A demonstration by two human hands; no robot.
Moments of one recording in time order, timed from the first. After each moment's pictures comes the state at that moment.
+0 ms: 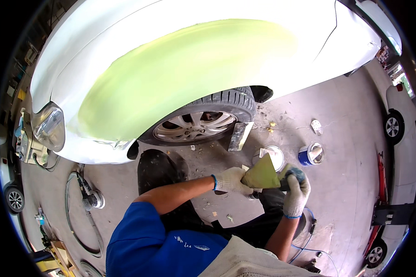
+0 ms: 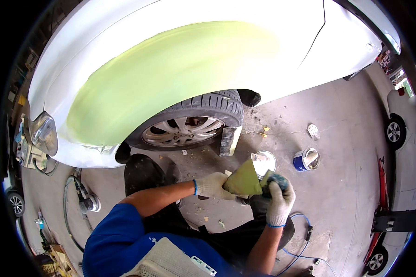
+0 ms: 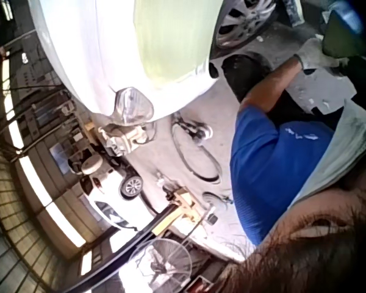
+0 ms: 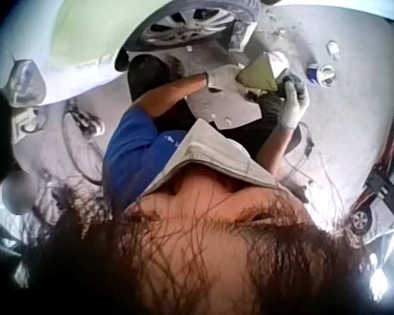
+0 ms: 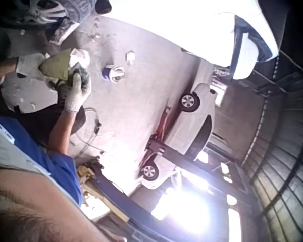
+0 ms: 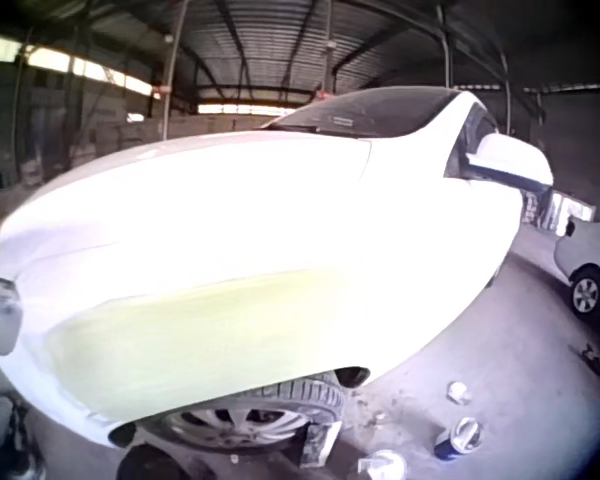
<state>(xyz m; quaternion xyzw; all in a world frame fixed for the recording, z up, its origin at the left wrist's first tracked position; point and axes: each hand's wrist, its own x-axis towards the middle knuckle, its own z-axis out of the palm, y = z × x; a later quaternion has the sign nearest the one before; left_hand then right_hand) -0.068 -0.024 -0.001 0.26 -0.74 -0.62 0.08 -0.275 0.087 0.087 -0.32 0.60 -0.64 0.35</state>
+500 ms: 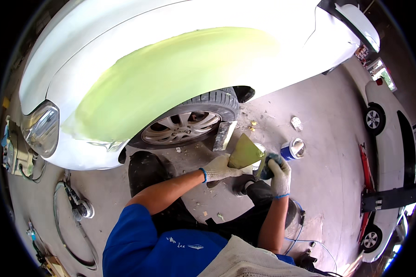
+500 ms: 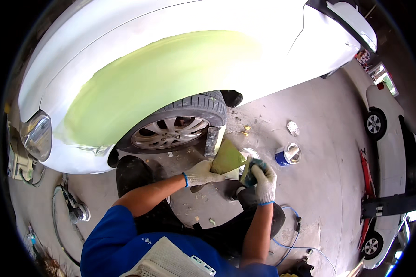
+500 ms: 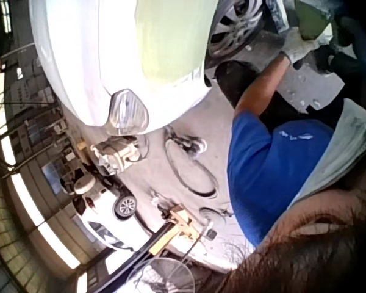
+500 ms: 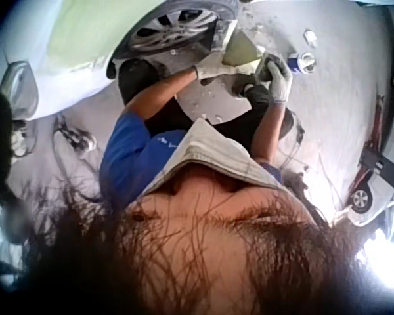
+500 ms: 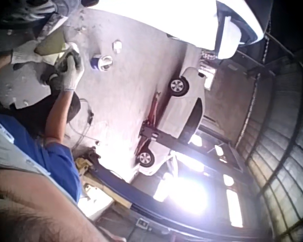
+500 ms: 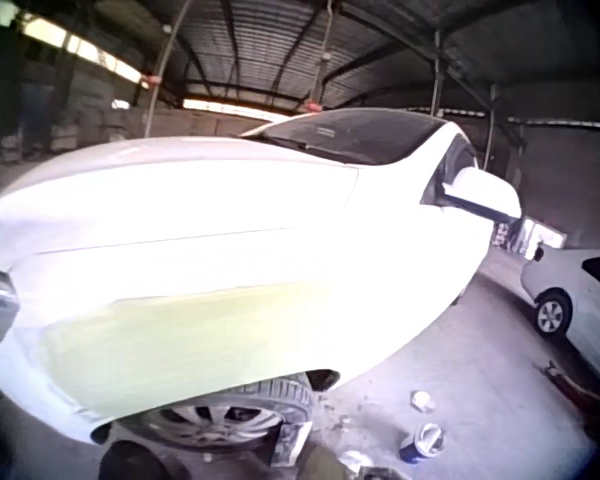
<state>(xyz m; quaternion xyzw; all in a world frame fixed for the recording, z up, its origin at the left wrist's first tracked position) -0.055 -0.035 0.003 0.28 -0.67 -0.67 0.15 -0.279 0.071 0.069 -0.29 0.64 -0.58 0.42</state>
